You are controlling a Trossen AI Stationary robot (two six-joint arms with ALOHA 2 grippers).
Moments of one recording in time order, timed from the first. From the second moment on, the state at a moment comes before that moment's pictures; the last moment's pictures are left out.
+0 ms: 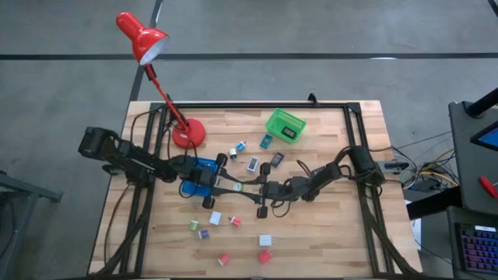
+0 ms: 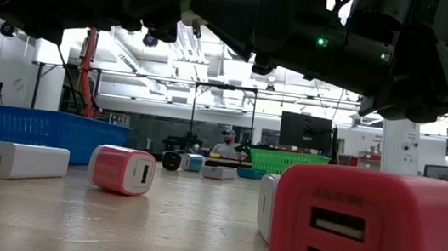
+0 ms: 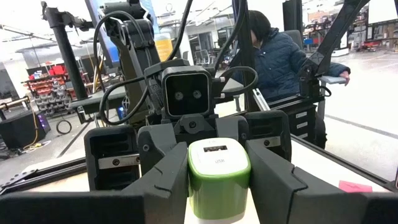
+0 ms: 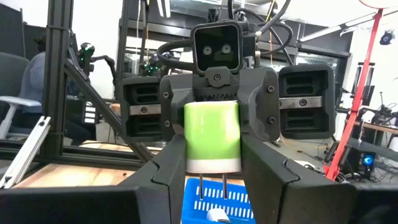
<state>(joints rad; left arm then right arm) -0.11 1.50 0.39 1.15 0.19 0.19 0.25 2.12 0.84 1.57 0.29 -0.18</state>
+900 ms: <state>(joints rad) -0.11 1.50 0.39 1.14 0.19 0.19 0.26 2.11 0.84 1.35 0.34 -0.06</state>
